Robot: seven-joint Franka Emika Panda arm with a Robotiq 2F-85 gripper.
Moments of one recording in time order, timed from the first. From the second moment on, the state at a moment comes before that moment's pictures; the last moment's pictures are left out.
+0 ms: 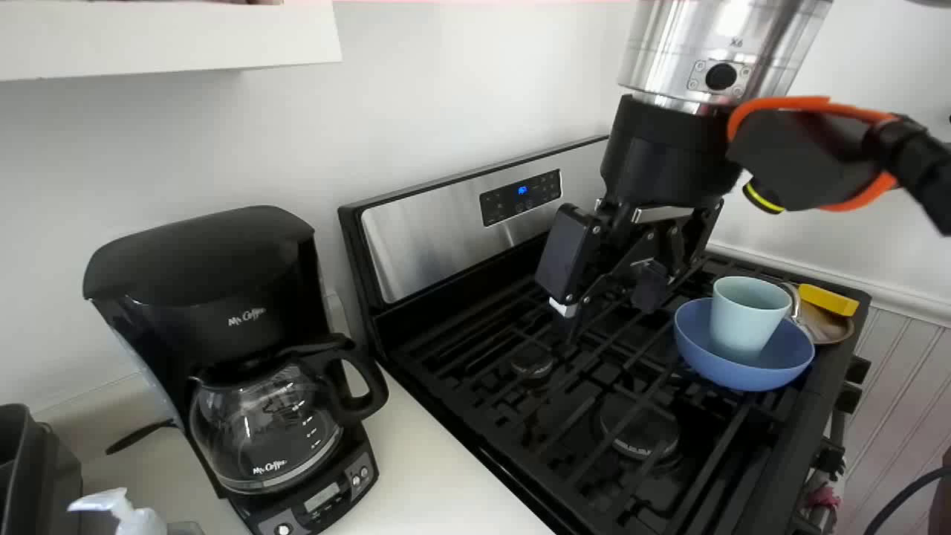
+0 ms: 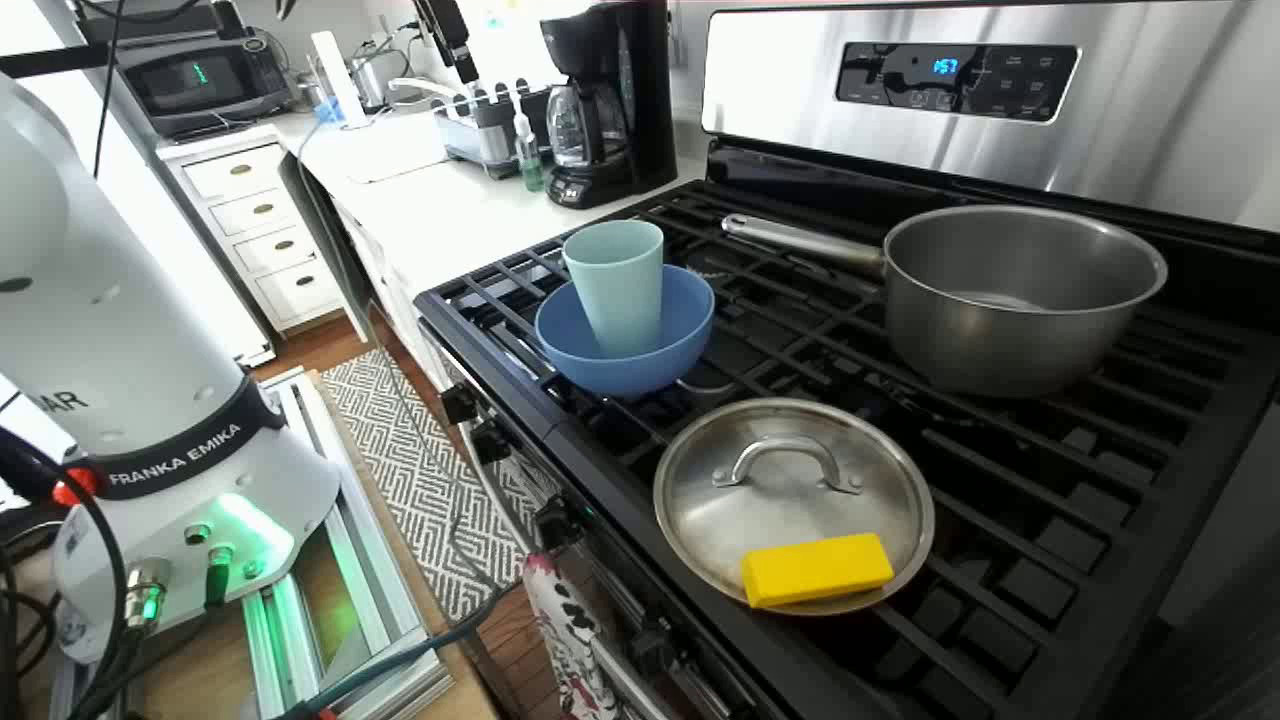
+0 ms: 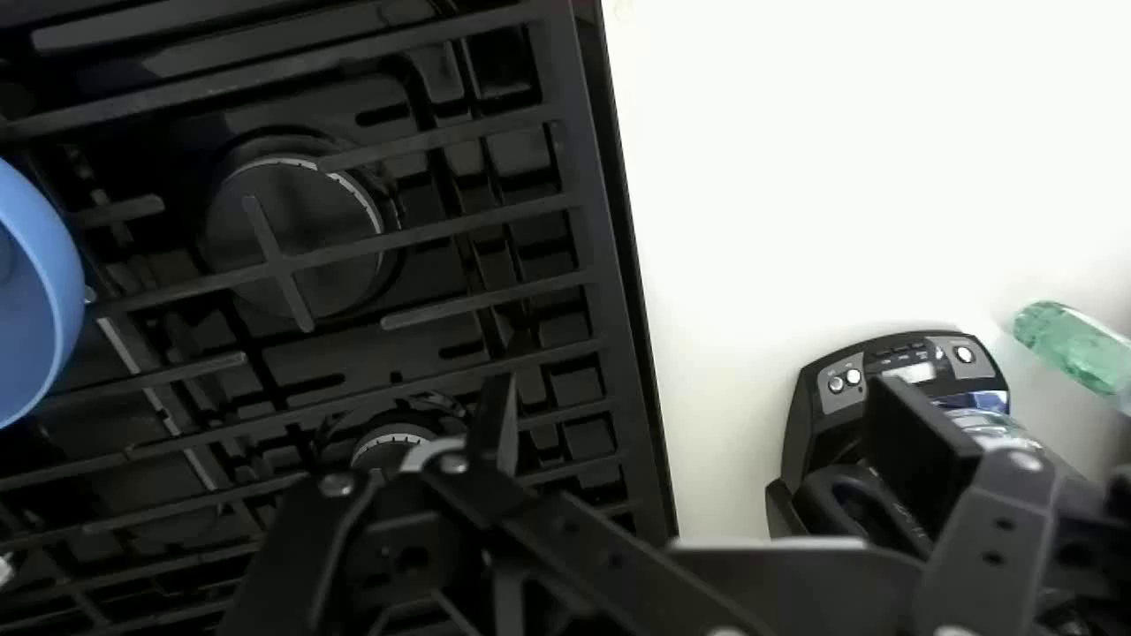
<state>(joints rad) 0.09 -0.51 0.34 -2.54 0.18 2.24 0.54</state>
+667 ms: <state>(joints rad) 0.15 -0.50 0.25 -2.51 0.19 2.22 0.32</state>
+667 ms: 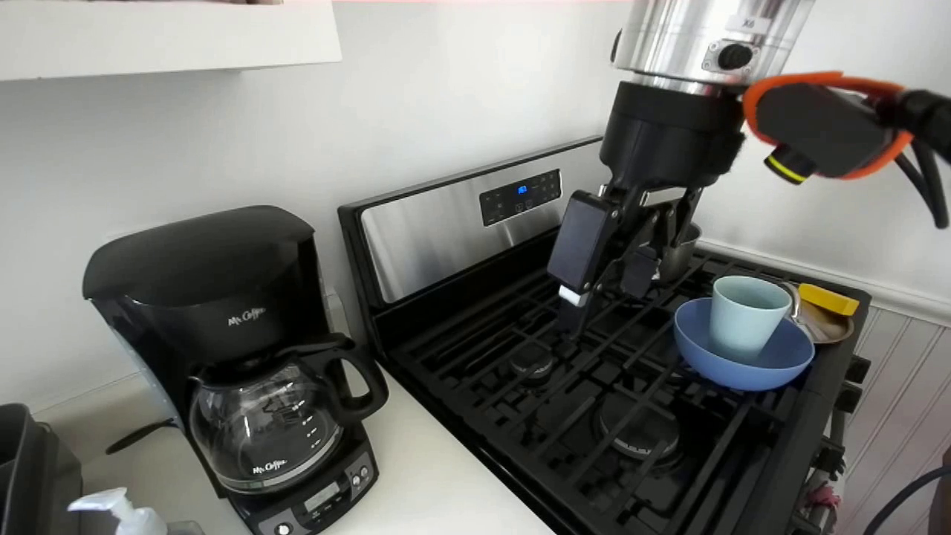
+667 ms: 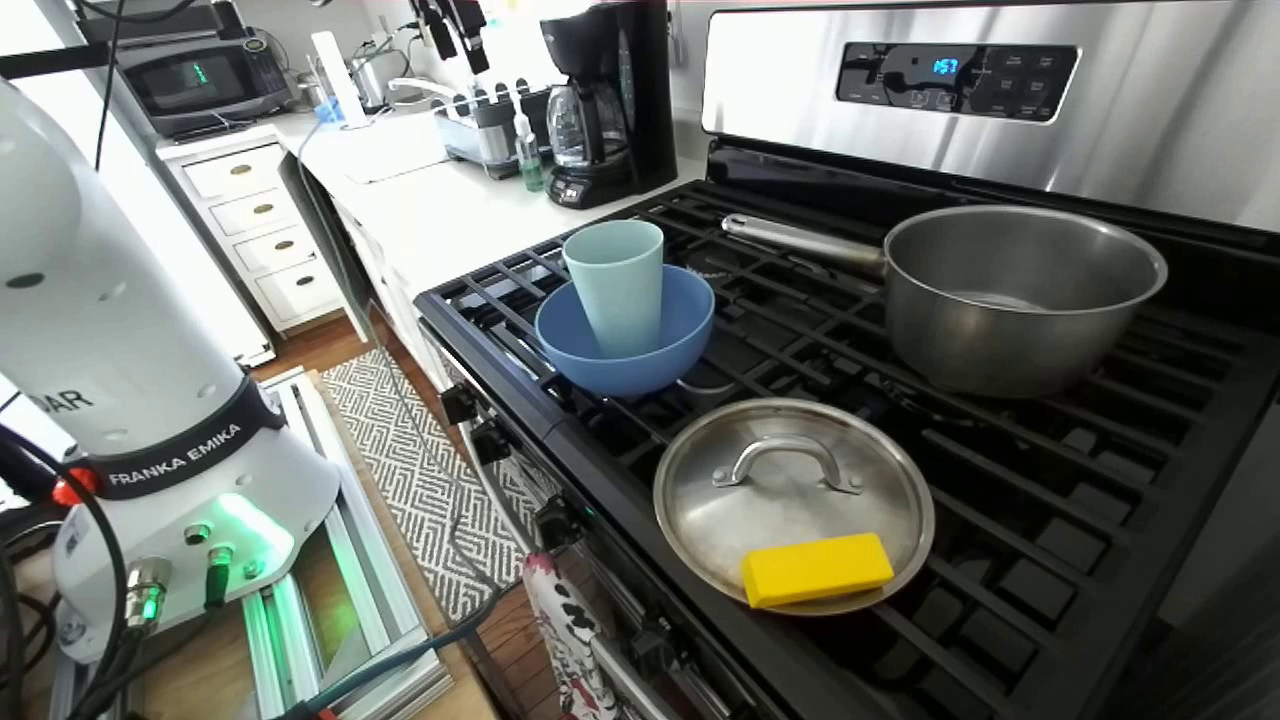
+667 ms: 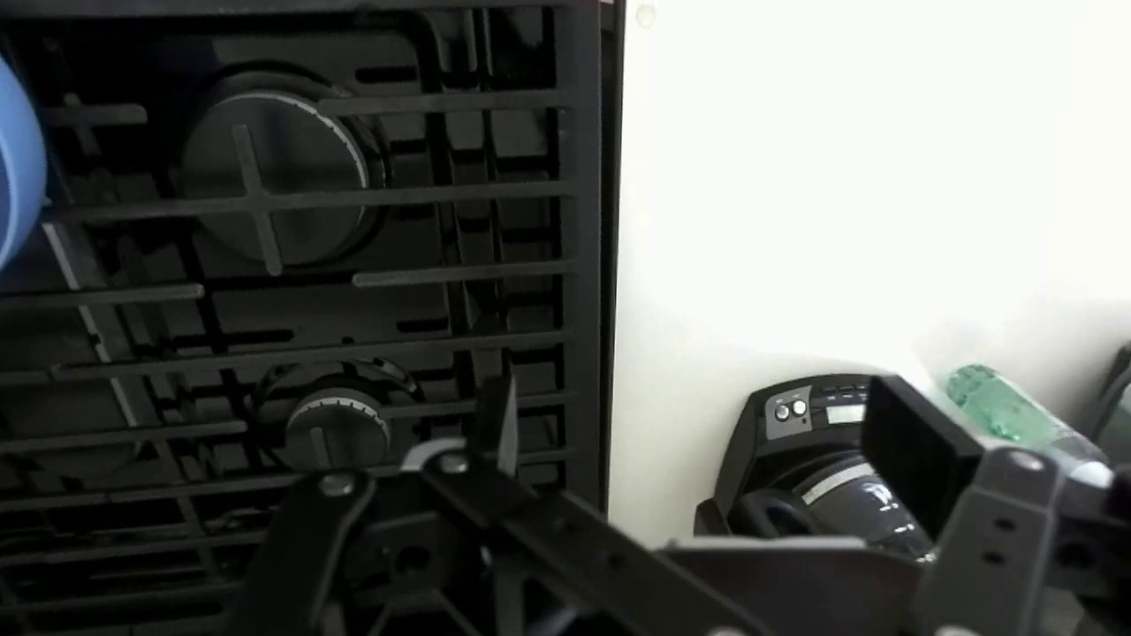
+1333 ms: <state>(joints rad) 0.17 -0.33 0.00 -2.32 0.24 2.03 -0.36</state>
